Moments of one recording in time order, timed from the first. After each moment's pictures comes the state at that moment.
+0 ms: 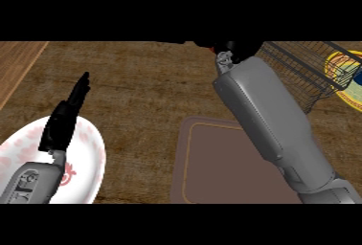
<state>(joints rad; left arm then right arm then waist) -0.23 0.33 -0.10 -1.45 -0.08 0.15 0.08 -1.10 -0.08 0.20 -1.04 1.15 -0.23 1.15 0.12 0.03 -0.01</state>
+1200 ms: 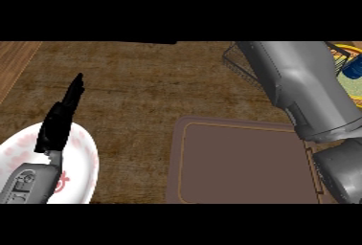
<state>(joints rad) -0.22 0.33 -0.07 -1.42 -0.09 0.15 0.07 -1.55 -0.15 -0.06 -0.35 1.48 -0.22 1.14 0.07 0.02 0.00</state>
